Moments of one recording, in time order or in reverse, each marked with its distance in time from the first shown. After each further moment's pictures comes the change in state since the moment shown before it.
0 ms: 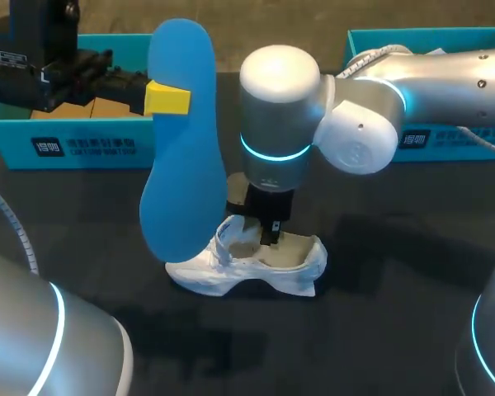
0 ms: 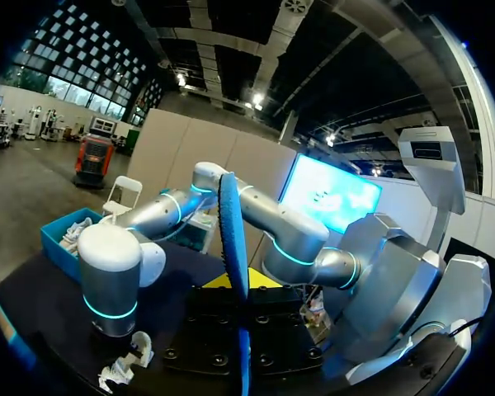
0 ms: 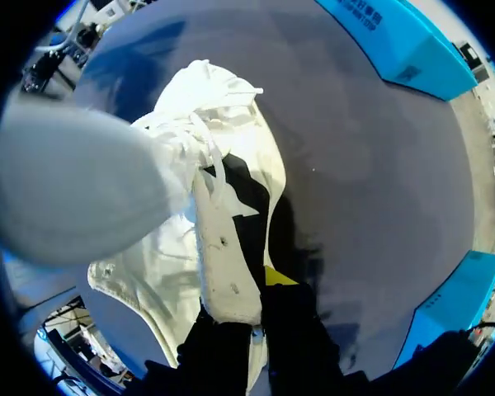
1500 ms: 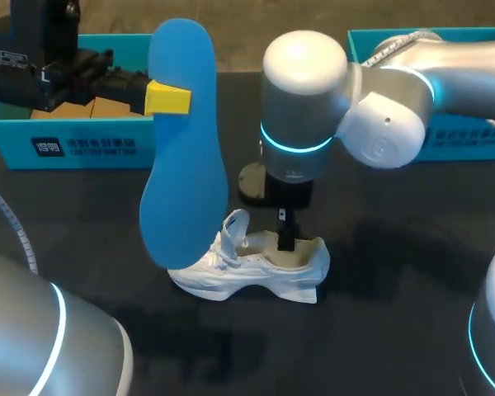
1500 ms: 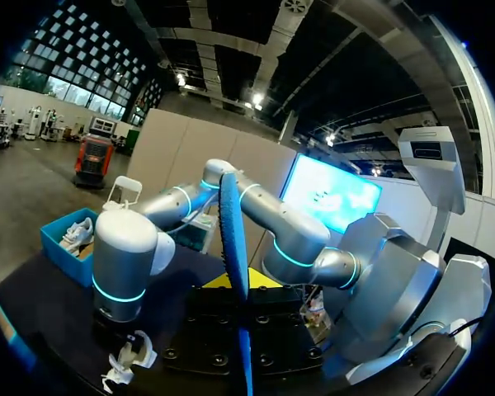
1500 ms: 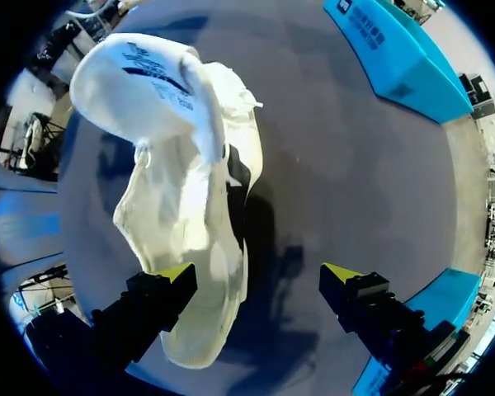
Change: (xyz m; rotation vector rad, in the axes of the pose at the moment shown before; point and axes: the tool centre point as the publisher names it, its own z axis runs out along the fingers) left arm -0.001 0.000 0.000 -0.001 0.001 0.000; right arm -0.020 -0.021 -0.020 -0.020 -0.066 -0.153
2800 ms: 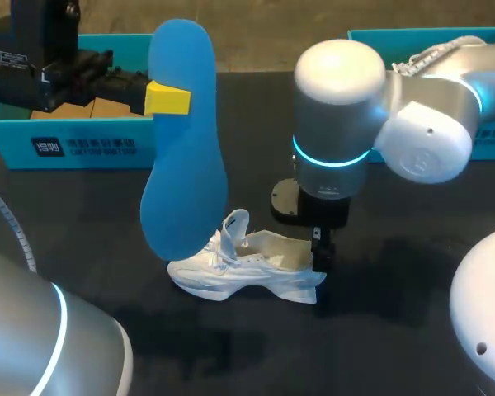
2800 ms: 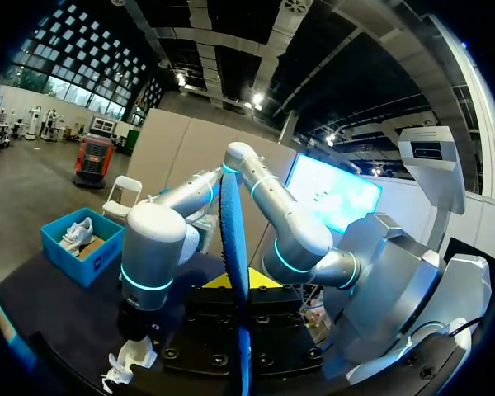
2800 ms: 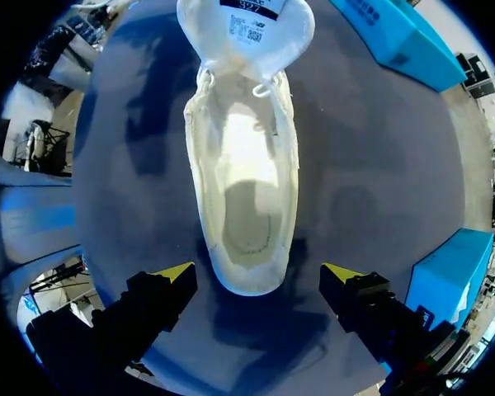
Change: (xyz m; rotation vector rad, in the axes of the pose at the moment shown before) left arm 0.000 0.001 0.000 0.001 0.000 0.000; right arm 0.047 -0.063 -0.021 0.082 0.040 0.064
